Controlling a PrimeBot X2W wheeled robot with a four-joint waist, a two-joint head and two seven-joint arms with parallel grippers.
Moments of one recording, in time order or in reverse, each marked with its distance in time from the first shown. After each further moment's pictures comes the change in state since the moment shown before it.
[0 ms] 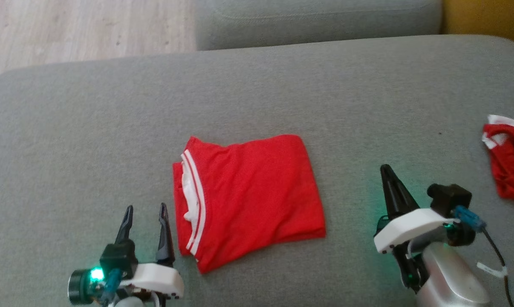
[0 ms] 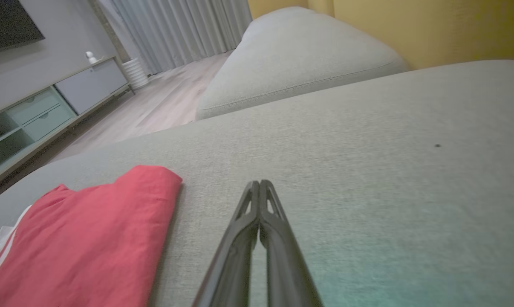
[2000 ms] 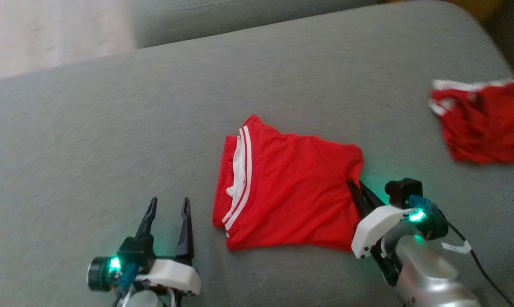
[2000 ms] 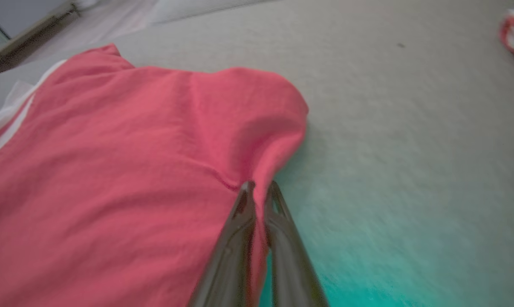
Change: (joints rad) left arm -0.013 0.000 -0.090 -0.016 -0.033 -0.035 0.000; right arm -0.186 0.050 0.112 0.376 -0.105 0.000 -0.001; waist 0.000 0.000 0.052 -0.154
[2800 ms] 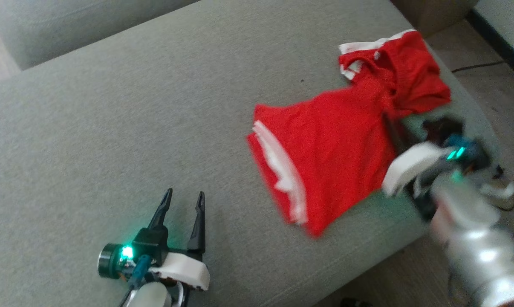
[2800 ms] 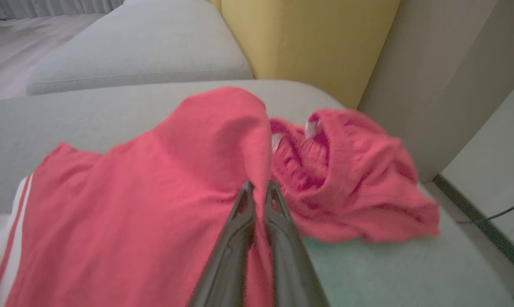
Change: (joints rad) left arm -0.053 0.000 -0.067 0.016 0.017 -0.011 0.000; right arm -0.137 -0.112 0.001 -0.099 -0.031 0.000 0.002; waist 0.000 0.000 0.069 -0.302
